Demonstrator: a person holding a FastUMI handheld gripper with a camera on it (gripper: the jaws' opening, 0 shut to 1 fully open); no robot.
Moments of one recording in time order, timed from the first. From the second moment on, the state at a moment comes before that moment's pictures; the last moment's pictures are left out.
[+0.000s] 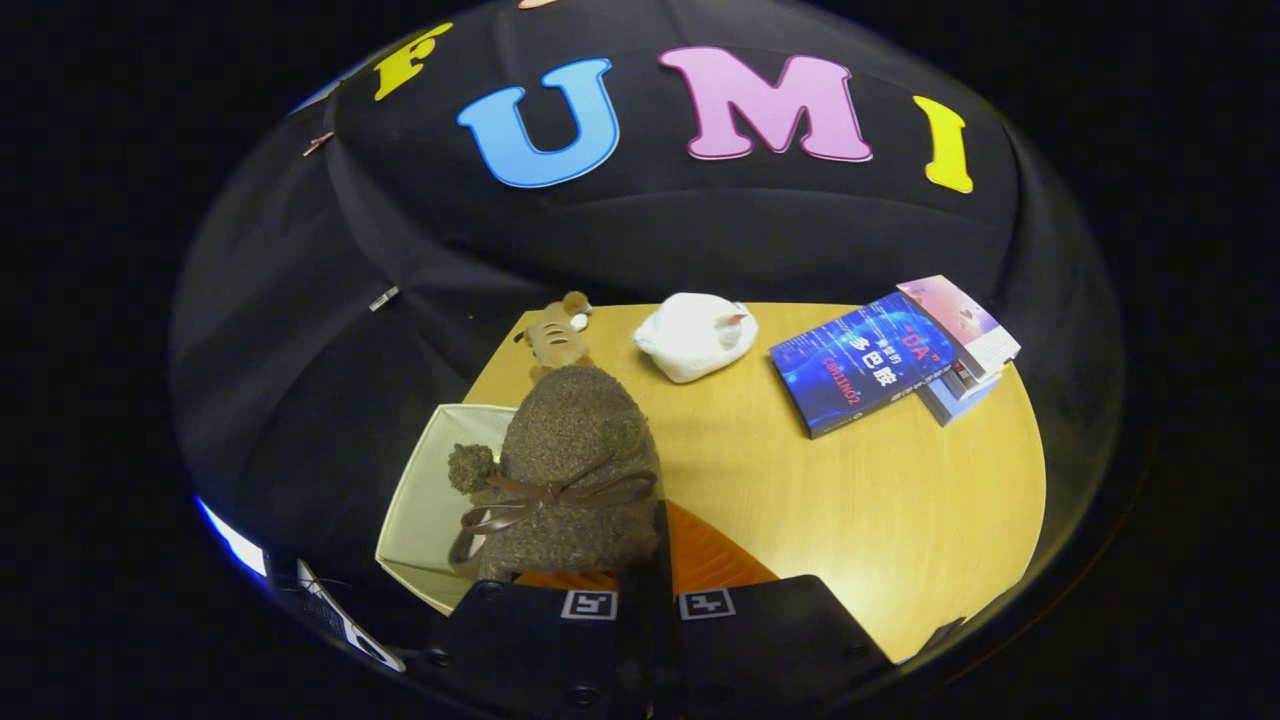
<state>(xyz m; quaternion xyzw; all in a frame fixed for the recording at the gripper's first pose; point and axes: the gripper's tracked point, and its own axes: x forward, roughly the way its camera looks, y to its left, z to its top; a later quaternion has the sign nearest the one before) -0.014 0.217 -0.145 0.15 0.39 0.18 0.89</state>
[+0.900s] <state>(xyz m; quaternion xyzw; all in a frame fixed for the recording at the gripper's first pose) -0.010 0.377 -0.210 0.00 0.49 0.10 0.87</state>
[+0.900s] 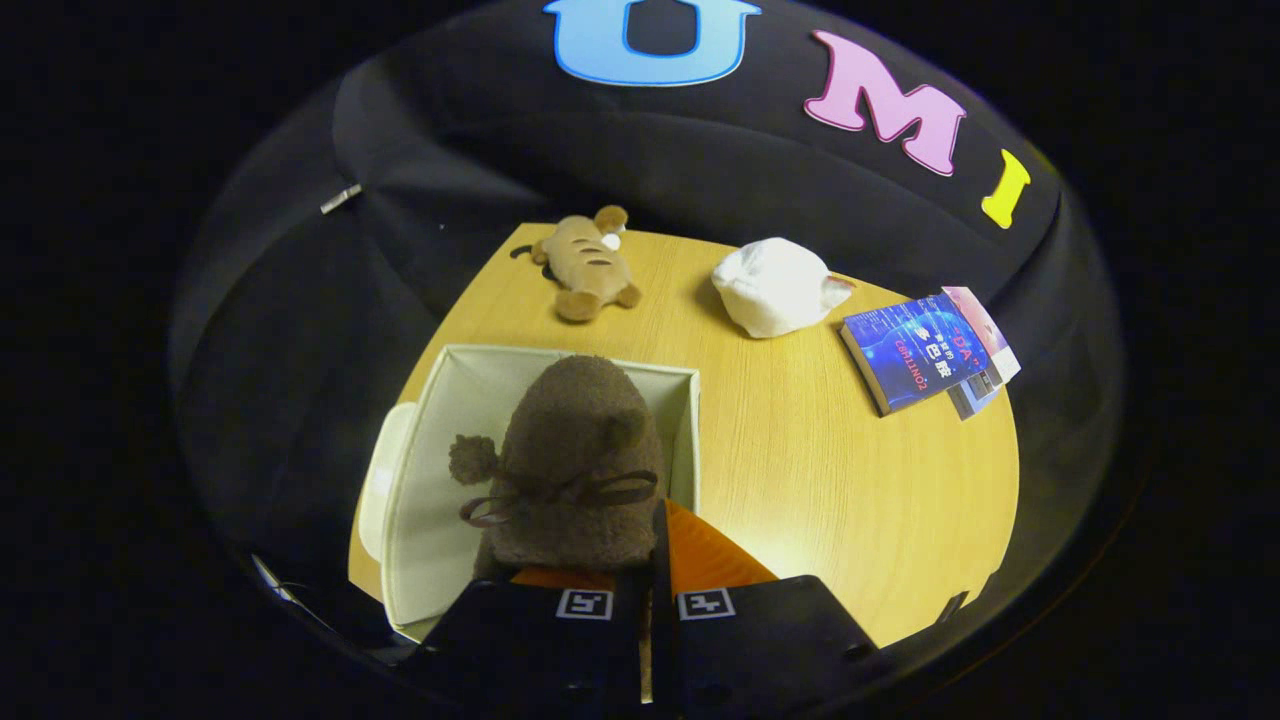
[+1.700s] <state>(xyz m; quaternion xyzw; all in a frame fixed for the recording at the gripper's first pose) -0.037 0.398 -0.226 -0.03 0.49 0.15 0.86</state>
